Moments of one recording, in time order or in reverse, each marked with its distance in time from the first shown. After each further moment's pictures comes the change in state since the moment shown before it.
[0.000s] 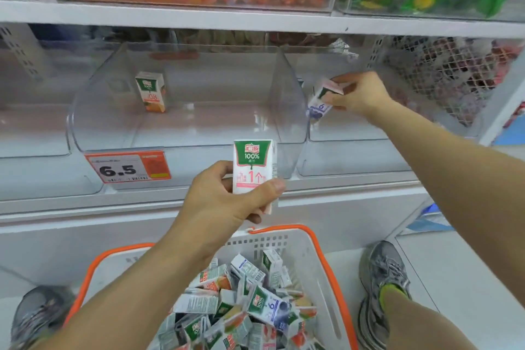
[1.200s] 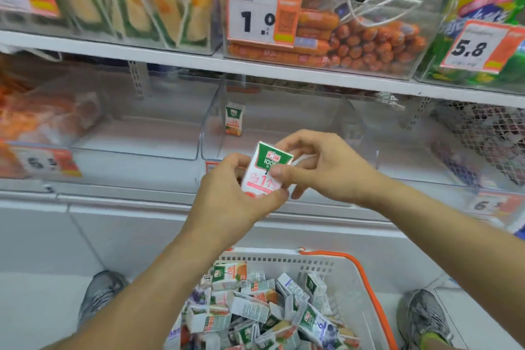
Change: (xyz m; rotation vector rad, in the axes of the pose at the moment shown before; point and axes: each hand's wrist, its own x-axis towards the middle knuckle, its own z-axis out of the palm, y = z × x) left_hand -0.046 0.026 -0.115 0.263 0.239 0.269; right_hand -0.208 -0.179 0.103 0.148 -0.590 -0.353
